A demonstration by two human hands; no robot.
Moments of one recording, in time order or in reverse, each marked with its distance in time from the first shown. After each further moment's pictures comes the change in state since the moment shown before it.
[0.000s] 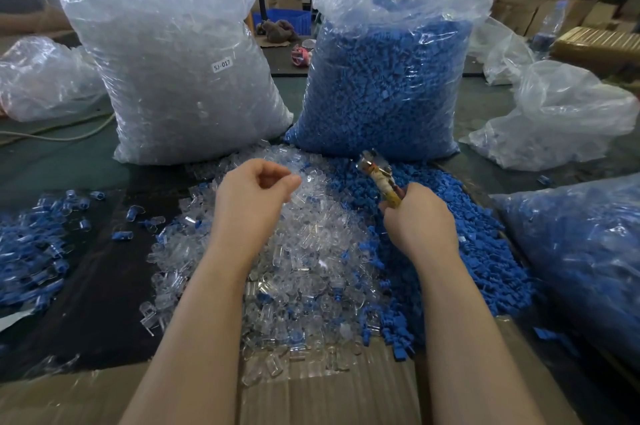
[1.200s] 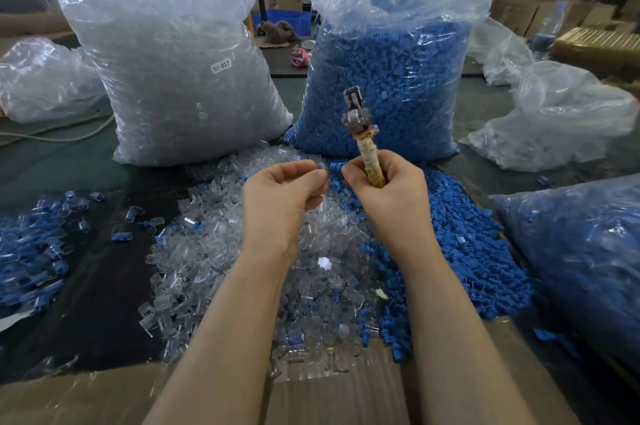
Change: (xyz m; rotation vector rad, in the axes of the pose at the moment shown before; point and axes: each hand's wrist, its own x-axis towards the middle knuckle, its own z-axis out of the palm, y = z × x) left_hand -0.014 0.026 0.029 -0.609 -0.022 -0.212; right_hand -0.019 -0.028 -0.003 0.768 0.072 -0.439
